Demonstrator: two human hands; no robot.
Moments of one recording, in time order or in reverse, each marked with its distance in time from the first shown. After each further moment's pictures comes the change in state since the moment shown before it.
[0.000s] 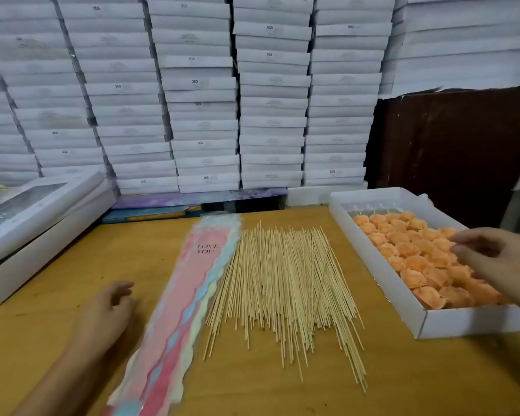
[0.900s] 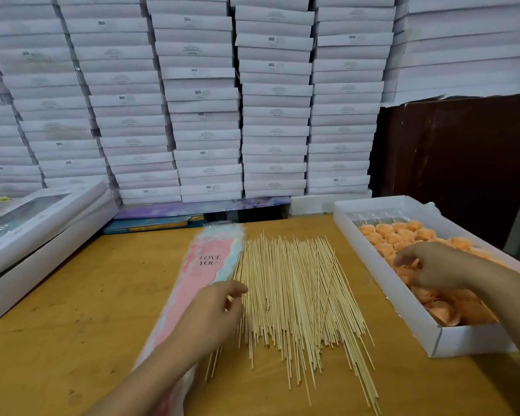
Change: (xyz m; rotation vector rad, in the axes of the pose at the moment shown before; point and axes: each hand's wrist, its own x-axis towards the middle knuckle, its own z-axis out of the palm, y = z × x) left_hand -0.053 0.132 0.072 0.116 -0.329 0.467; right_hand 0.055 -0.037 0.064 -0.571 -0.685 0.010
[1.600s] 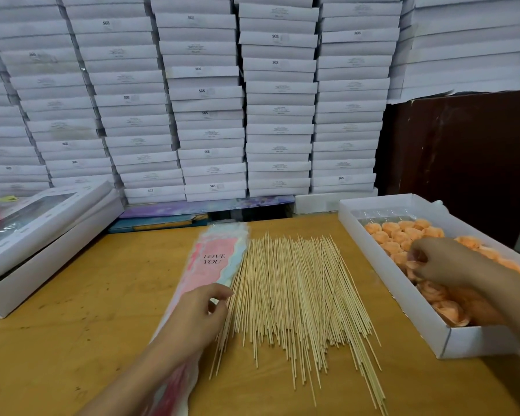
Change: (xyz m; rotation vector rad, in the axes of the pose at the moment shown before) left_hand -0.009 -0.021 -0.011 -0.090 0.026 -0.111; right_hand 0.003 -0.004 0.002 -0.010 0.130 0.050
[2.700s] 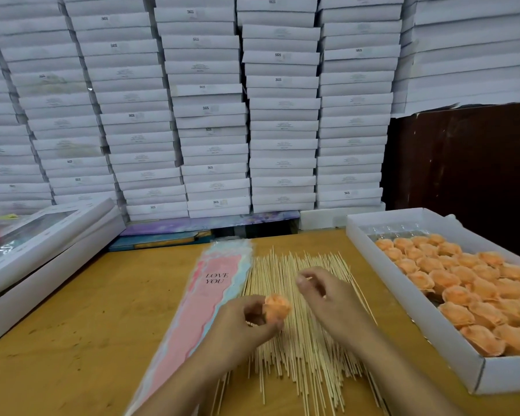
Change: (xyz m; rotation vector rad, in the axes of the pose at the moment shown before) left_hand 0.026 0.025 0.036 -0.300 -0.123 0.113; right_hand -0.033 -0.175 0.065 0.816 0.155 -0.264
